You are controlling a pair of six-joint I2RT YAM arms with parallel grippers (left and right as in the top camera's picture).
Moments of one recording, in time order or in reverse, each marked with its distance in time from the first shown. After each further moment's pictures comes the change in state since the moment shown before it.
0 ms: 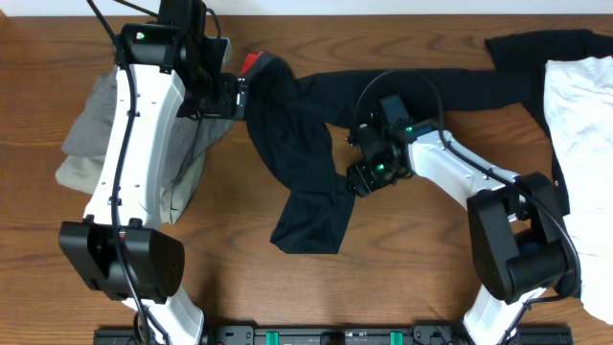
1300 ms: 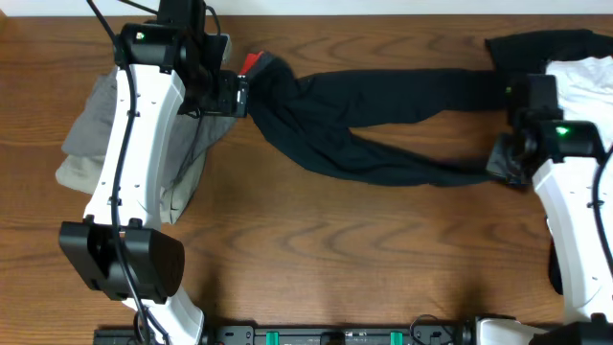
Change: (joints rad) left arm 0.000 0.000 0.000 0.026 0.000 0.000; right arm -0.427 -0.476 0.122 -0.510 0.701 0.424
